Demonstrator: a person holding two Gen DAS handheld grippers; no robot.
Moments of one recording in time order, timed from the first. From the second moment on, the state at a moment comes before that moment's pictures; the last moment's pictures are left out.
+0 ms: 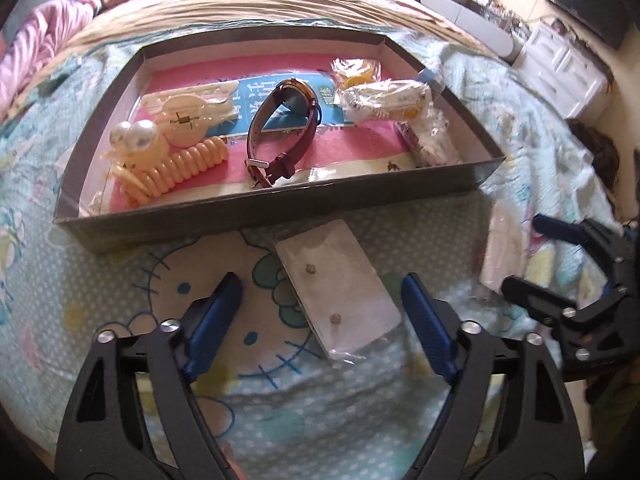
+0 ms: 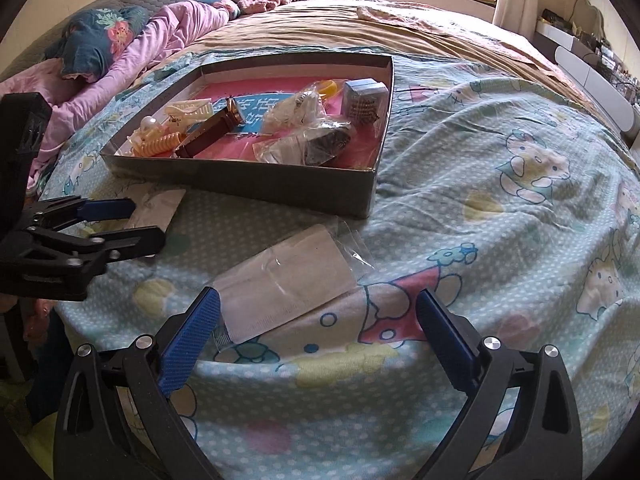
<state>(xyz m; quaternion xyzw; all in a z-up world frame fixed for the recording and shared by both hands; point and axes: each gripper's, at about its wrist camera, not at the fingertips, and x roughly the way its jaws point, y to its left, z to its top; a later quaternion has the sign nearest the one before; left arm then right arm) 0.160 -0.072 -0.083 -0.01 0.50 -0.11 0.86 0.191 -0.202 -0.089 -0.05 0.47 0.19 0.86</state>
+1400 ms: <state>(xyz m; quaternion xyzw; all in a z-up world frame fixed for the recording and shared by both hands) 0.149 -0.011 0.007 -0.09 0.40 -0.10 0.91 0.210 -0.184 -0.019 0.02 0.38 0.27 0.89</state>
